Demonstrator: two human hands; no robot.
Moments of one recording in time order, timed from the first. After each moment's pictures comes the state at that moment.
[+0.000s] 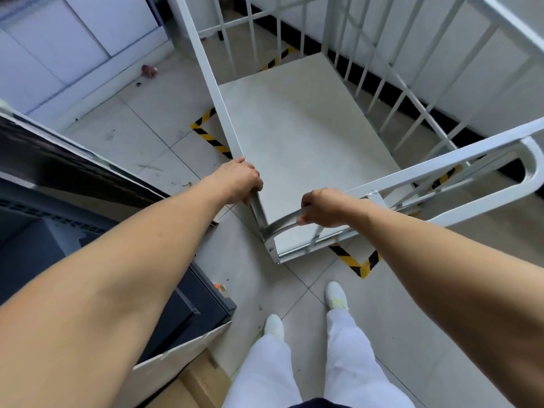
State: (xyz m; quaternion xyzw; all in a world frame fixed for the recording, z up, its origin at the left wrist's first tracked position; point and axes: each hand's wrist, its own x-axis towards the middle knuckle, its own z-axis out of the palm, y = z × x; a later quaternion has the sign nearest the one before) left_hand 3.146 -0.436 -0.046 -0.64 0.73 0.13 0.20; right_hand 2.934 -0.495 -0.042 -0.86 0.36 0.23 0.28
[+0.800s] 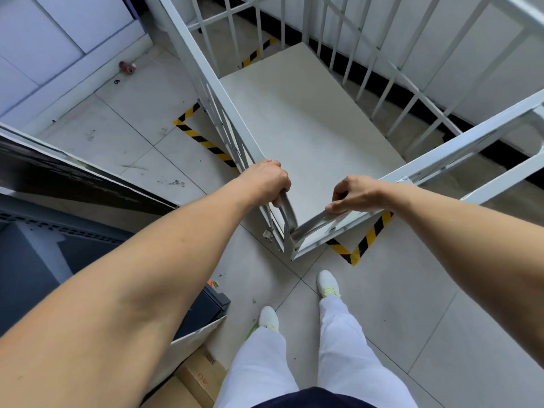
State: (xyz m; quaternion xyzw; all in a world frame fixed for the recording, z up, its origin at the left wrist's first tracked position) left_hand 3.058 -0.458 -0.048 -0.62 0.75 0.16 0.14; right_hand 2.849 -0.533 -0.034 -0.81 0.41 0.25 0.34
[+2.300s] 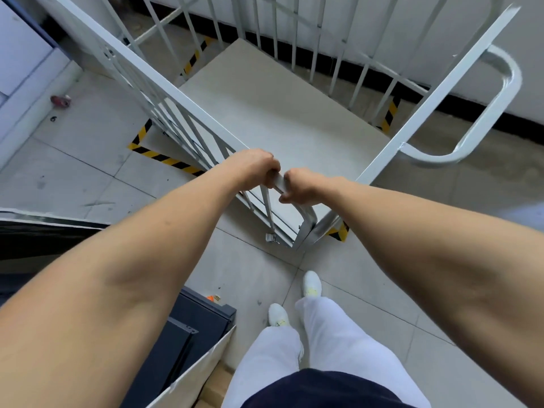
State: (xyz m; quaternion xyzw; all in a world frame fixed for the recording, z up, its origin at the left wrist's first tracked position) left_hand 3.048 -0.505 -0.045 -0.56 0.80 0.18 0.14; right_hand 2.902 -0.499 -0.042 -0.79 0.48 0.19 0.34
